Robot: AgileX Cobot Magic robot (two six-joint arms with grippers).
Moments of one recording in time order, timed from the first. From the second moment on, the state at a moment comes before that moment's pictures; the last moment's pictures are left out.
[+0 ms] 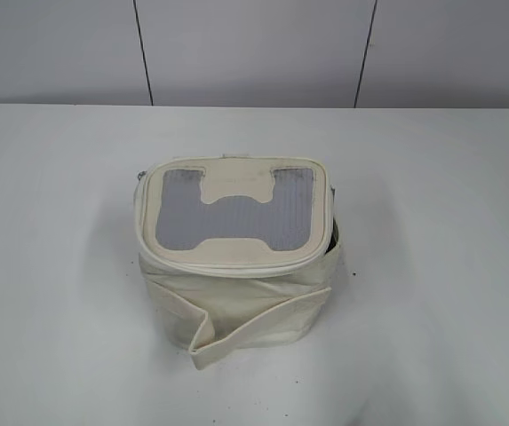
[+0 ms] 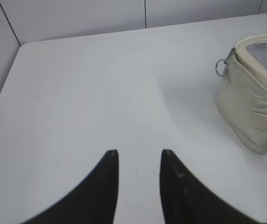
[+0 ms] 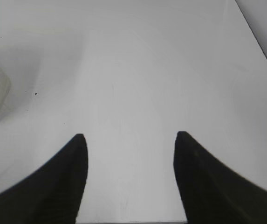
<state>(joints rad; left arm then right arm) -0.02 -0.01 -0.54 -0.10 1.06 0.15 0.02 -0.01 -0.50 0.02 1.05 -0.03</state>
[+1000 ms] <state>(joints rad) -0.02 -0.01 -0.54 -0.10 1.06 0.15 0.02 -0.01 -0.50 0.02 1.05 -0.03</state>
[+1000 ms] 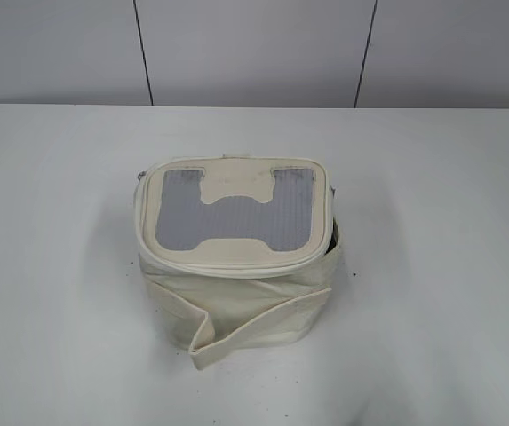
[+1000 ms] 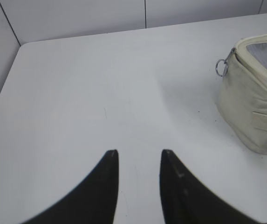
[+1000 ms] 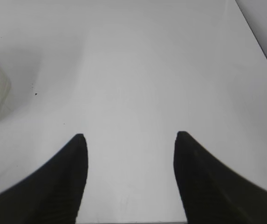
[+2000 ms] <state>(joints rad) -0.02 -0.01 -0.54 -0.09 1.06 0.15 0.02 -0.01 -0.50 0.02 1.05 -0.03</state>
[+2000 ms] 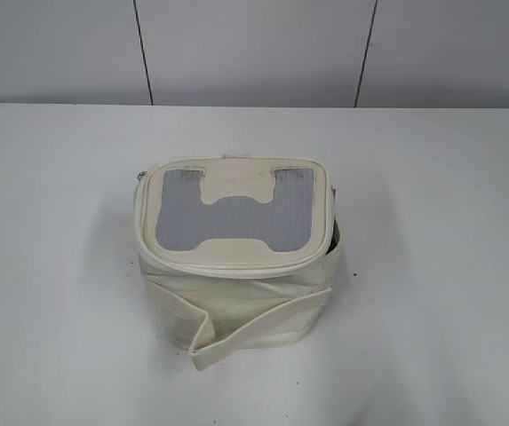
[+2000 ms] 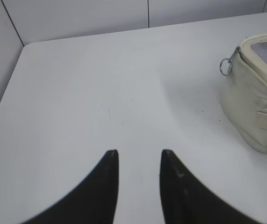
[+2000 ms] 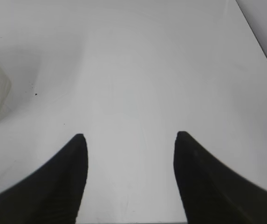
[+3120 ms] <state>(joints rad) -0.02 1.06 -0.76 -0.75 0.84 0.51 0.28 1.14 -0.97 0.14 0.62 -0.41</state>
